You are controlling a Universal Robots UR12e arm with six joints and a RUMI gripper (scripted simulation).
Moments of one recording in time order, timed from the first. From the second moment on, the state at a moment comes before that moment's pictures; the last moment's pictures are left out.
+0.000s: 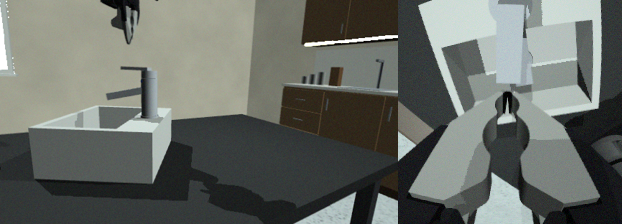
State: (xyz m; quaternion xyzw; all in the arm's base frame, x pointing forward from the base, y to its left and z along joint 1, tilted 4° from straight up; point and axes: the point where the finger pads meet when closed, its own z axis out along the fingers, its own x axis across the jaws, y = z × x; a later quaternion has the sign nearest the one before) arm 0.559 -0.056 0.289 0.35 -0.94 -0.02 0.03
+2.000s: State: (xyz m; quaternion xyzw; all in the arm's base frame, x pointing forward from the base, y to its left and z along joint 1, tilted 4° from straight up) arm 0.559 -0.056 0.289 0.35 -0.94 -0.02 0.03
